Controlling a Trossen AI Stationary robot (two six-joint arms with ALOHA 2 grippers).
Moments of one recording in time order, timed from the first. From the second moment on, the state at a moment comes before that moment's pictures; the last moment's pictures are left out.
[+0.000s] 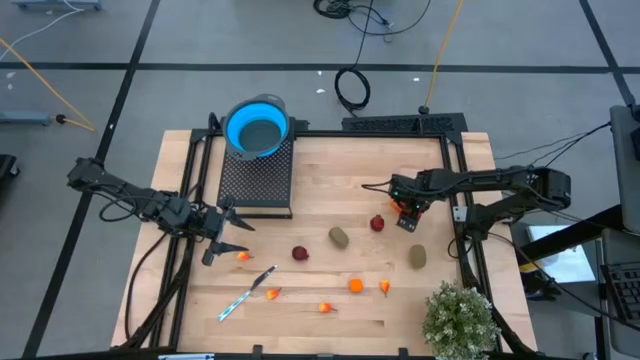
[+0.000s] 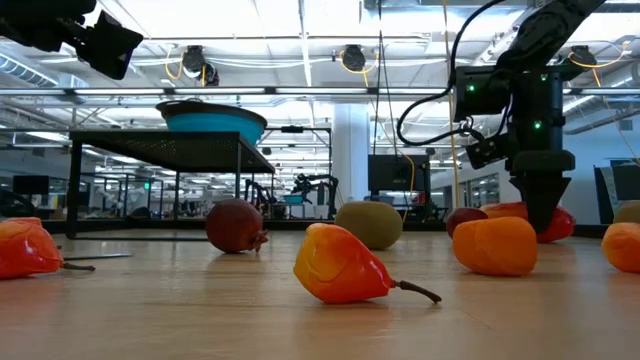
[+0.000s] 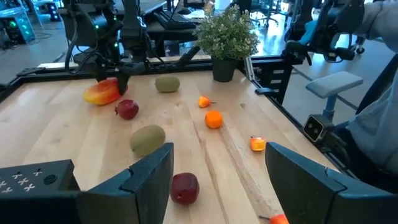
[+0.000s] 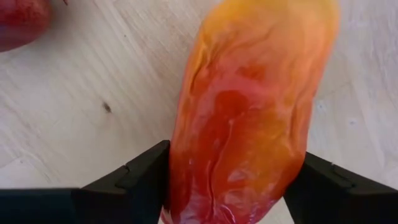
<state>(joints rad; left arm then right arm) -0.40 0.48 0.33 -0.05 -0.13 -0.06 -0.30 1.32 0.64 -0.81 0.06 0.22</state>
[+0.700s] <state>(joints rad) -0.40 0.53 0.33 0.26 -0.38 -0.01 -0.20 1.03 0.65 -0.65 0.16 0.20</state>
